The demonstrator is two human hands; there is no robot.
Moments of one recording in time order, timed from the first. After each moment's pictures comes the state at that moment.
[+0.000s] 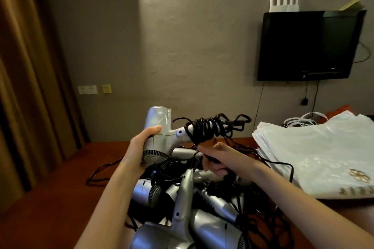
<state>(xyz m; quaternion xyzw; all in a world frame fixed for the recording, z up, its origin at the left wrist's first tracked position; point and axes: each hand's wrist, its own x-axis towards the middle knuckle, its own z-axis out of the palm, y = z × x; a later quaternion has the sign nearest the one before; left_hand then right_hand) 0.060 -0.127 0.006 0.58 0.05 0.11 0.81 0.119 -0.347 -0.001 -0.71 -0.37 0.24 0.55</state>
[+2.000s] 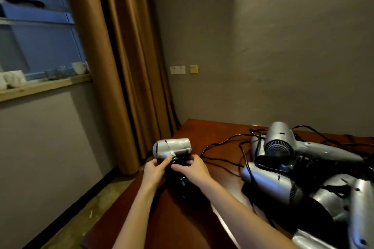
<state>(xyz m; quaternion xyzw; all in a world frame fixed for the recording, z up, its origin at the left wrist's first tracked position) -0.045 0.143 -0.134 0.62 0.37 0.28 0.63 0.042 0.033 -0.125 -0.76 -0.25 0.27 0.54</state>
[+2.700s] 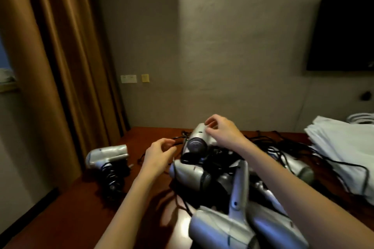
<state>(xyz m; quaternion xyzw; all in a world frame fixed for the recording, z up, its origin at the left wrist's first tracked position) 0.038 -0.022 -0.066 0.86 0.17 0.27 0.39 0.143 -0.198 -0.006 -0.86 -0.31 -0.04 0.40</state>
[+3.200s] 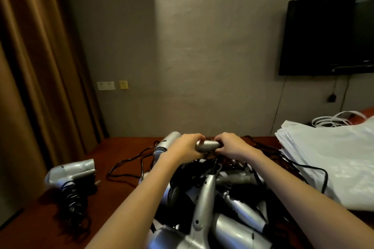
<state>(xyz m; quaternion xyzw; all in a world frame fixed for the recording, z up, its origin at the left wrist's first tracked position) 0.137 -0.128 -0.019 0.98 -0.05 0.11 0.17 0.206 -0.291 -0.018 -0.94 -0.31 -0.01 0.16</state>
